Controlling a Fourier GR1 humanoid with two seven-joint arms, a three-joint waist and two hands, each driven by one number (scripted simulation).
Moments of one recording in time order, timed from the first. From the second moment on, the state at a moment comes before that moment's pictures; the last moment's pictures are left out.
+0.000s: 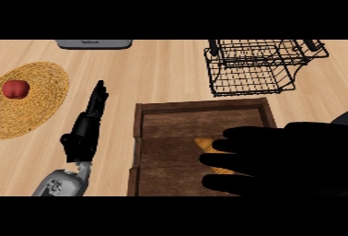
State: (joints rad) left arm -0.17 0.29 -0.33 -1.53 0.12 0.43 0.00; right arm -0.72 -0.67 0.29 -2.14 -0.32 1.01 0.49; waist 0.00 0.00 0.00
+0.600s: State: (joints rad) left arm -0.17 0.26 -0.30 -1.55 0.07 0.40 0.03; right arm -0.66 -0.69 0.35 -2.18 -0.21 1.06 0.55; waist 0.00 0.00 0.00
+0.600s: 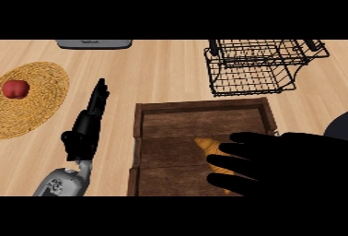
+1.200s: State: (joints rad) left arm -0.18 0.21 -0.28 -1.53 0.03 0.38 0.02; right arm -0.63 -0.59 0.40 -2.16 0.16 1.14 0.38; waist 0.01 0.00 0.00
